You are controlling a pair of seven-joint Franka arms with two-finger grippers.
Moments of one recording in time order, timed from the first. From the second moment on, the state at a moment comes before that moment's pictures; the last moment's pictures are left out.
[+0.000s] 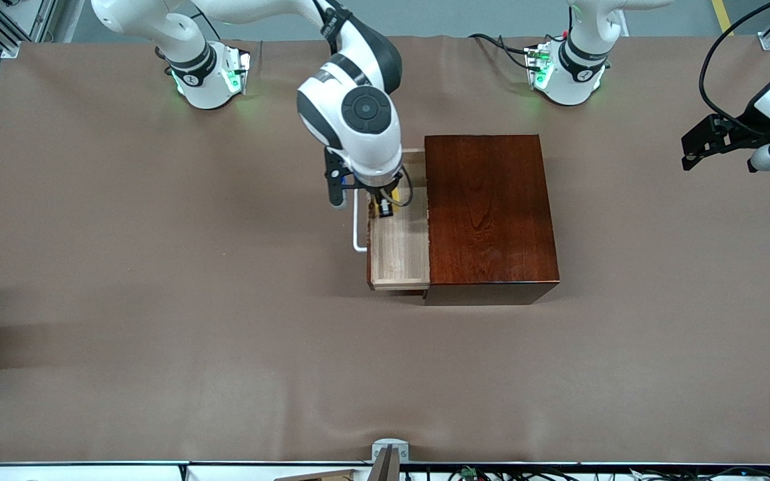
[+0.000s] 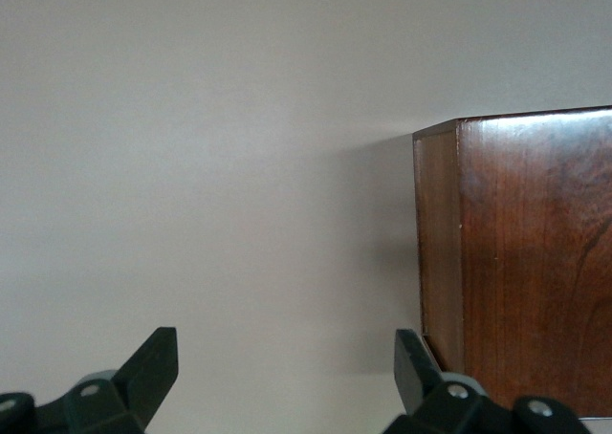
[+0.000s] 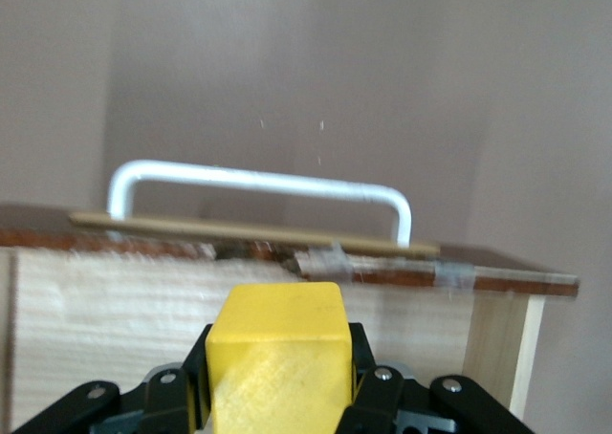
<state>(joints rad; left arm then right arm) -0.02 -0.08 -0.06 -1.63 0.05 1.59 0.00 0.77 0.53 0.01 -1.40 0.10 1.88 2.16</state>
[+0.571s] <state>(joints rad) -0.02 -0.08 -0.06 -1.62 0.05 1.59 0.00 0.58 0.41 0.00 -1.38 0.17 1.63 1.78</state>
